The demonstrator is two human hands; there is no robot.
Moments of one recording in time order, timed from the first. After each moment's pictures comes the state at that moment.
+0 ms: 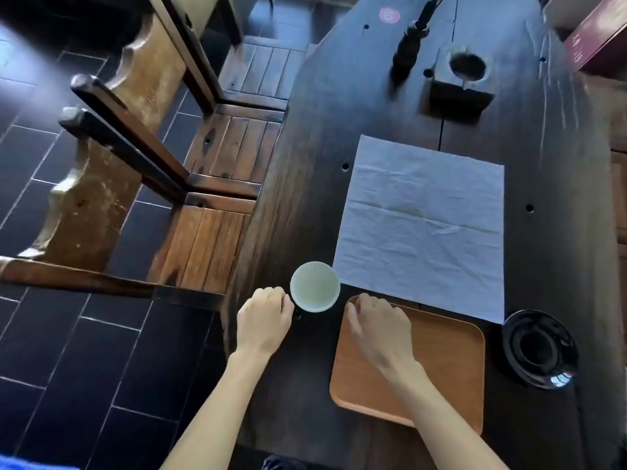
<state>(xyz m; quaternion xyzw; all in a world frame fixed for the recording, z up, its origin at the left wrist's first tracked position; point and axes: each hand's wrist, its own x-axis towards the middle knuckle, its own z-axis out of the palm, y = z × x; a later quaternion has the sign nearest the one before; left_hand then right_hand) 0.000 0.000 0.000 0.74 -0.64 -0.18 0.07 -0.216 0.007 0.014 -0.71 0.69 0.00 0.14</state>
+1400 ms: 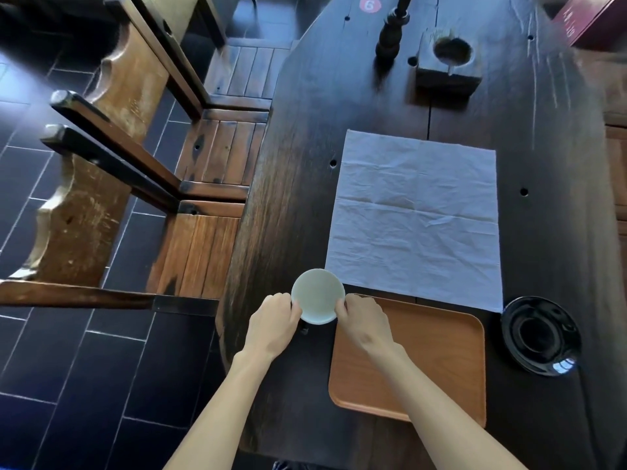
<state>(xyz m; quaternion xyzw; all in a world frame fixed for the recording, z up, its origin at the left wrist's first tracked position) -0.027 -0.011 -0.004 0.72 -0.62 -0.32 0.01 -0.209 -0.014 0.008 -0.59 0.71 0.02 0.39</state>
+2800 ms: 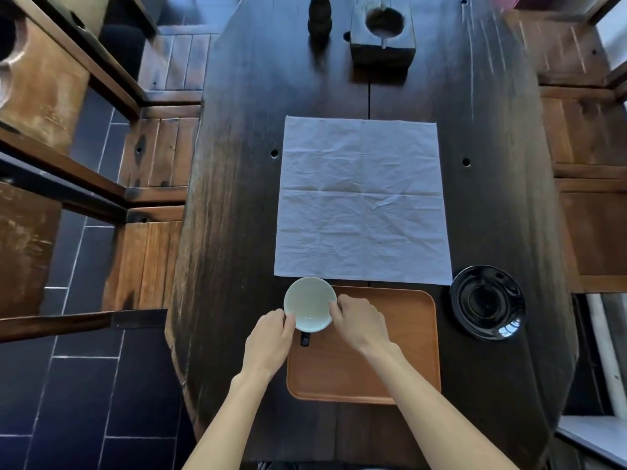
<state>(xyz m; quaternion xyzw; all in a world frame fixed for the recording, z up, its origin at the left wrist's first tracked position) -0.108 0.019 -0.024 0.71 -0.59 -0.40 0.00 -0.294 0.011 -0.005 -0.57 0.73 0.04 0.38</state>
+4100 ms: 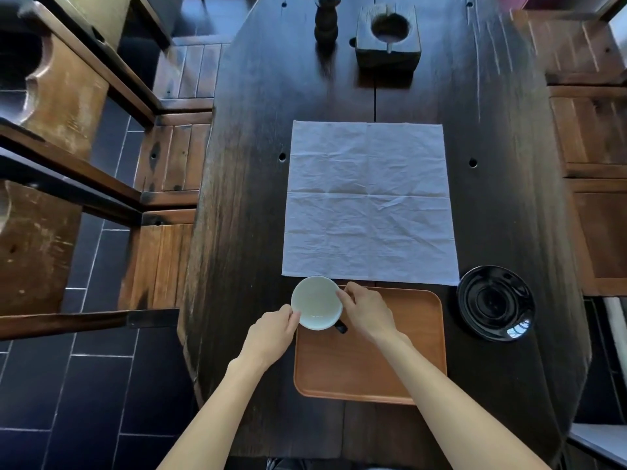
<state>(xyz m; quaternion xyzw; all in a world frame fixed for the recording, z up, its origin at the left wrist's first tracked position) -0.092 0.005 -0.017 0.65 -0.64 -0.40 -0.09 -0.304 -0.001 -0.005 -0.50 0.74 -0.02 0.44</state>
